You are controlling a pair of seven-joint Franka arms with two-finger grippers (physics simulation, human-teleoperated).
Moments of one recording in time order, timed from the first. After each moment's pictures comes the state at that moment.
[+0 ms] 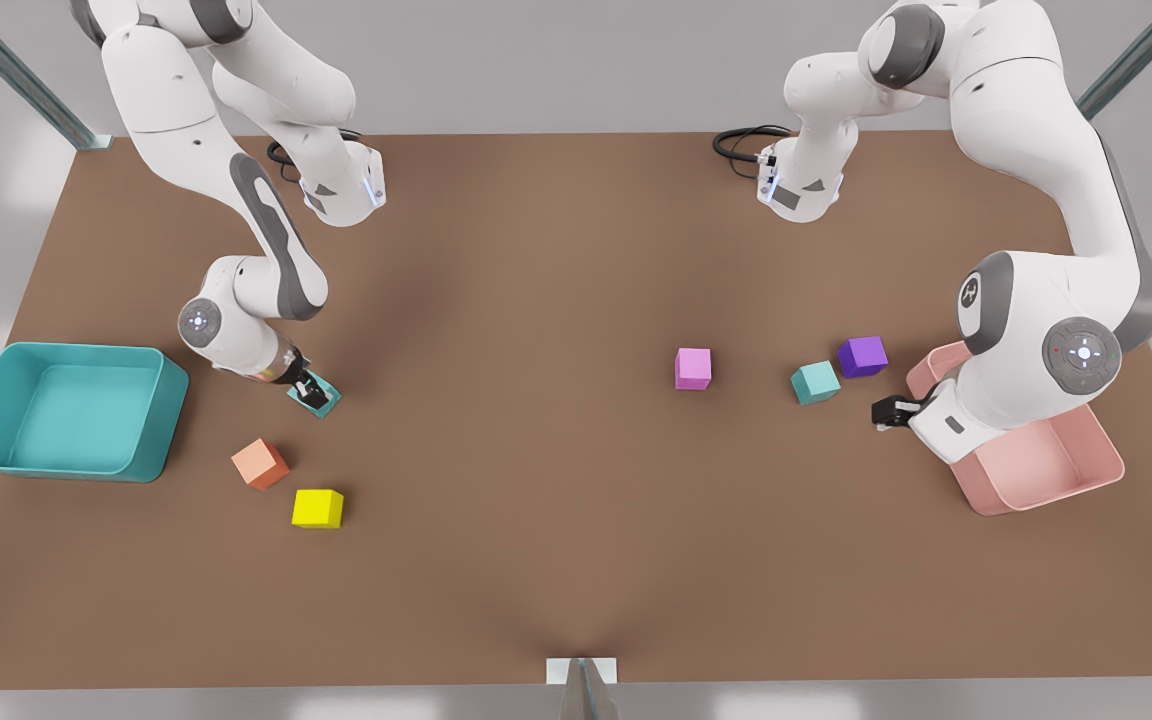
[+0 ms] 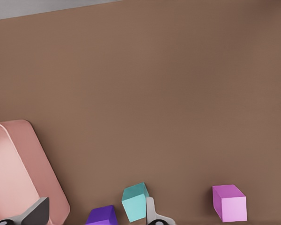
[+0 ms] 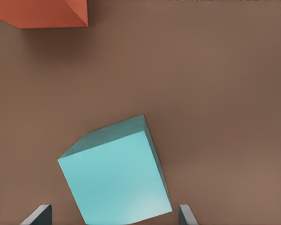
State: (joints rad) left arm 0.04 0.44 -0.17 -1.26 0.10 1.60 0.01; right arm -0.23 0.23 0.25 -2.40 0.12 2.53 0.83
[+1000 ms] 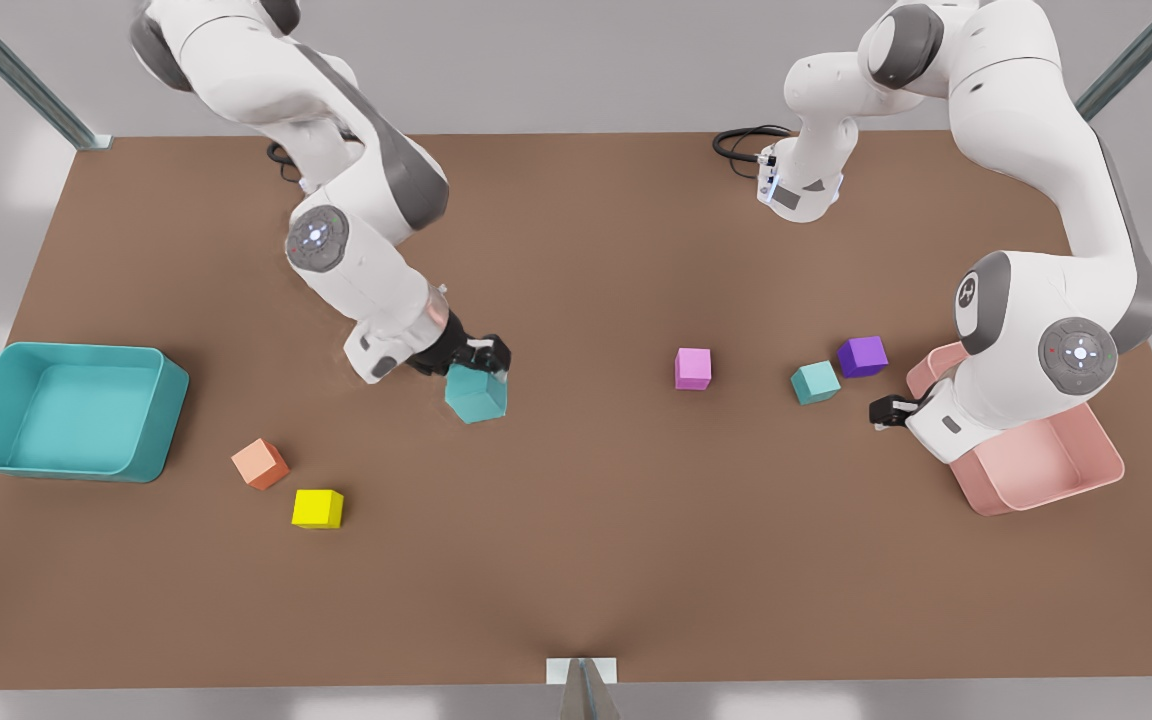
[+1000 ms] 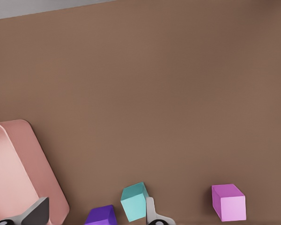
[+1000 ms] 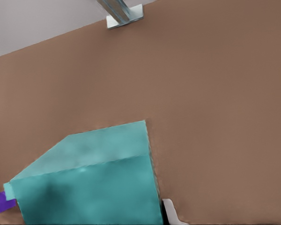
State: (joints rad) left arm 0.03 0.44 -0.17 -1.26 0.10 1.60 0.01; right arm 0.20 0.40 0.50 -1.35 0.10 1.97 0.64
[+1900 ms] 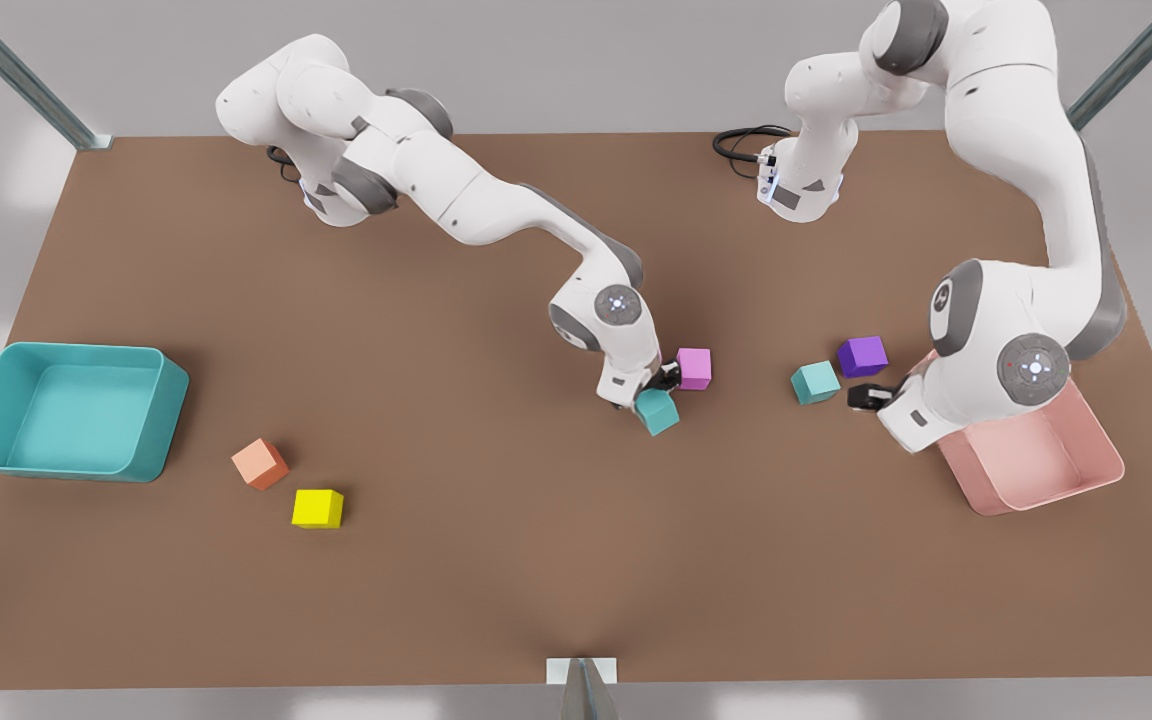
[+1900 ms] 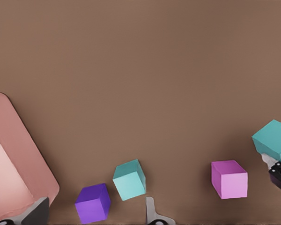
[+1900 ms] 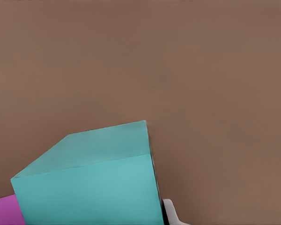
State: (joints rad) left arm 0.10 0.34 -0.24 -1.54 0.09 1.62 -0.02; right arm 0.81 1.10 0.16 -0.98 -0.12 2.34 0.61
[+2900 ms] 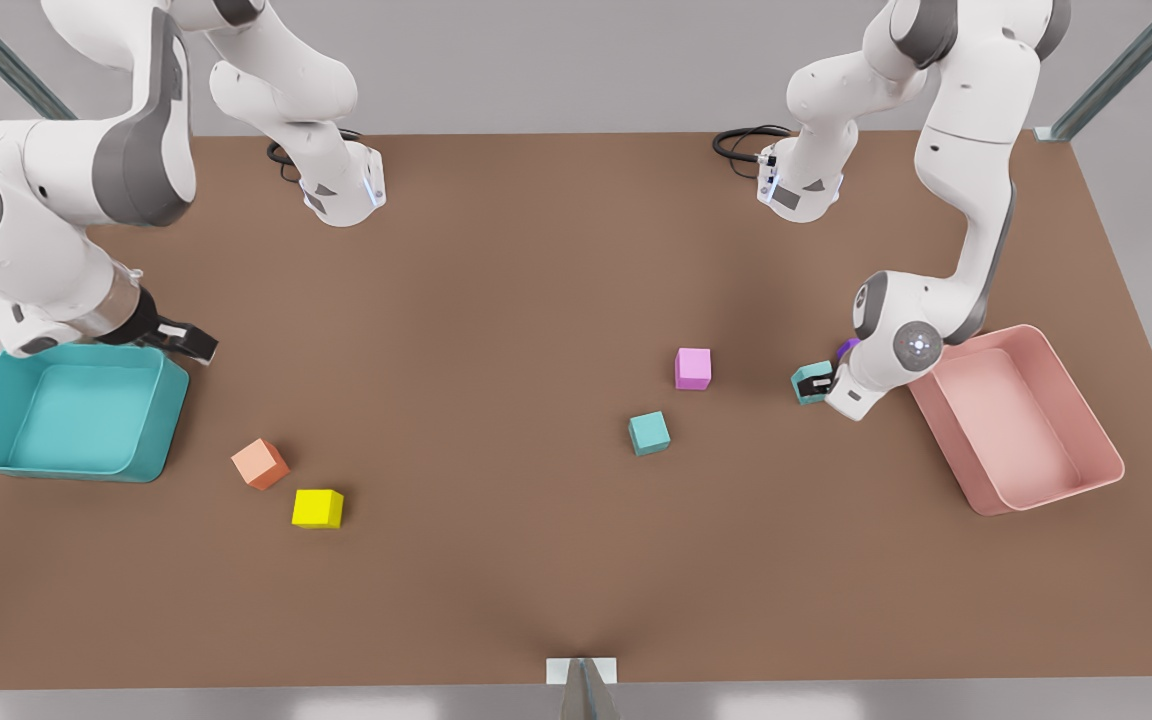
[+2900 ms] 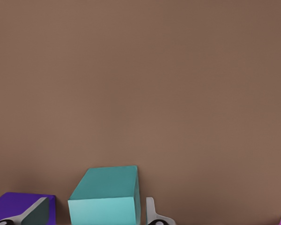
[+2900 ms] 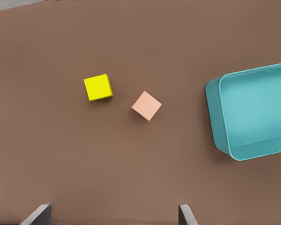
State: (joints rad) left arm 0.26 0.32 -0.33 -2.25 0.14 2.38 -0.33; right arm -0.01 0.14 0.07 -1.39 -0.06 1.47 0.29
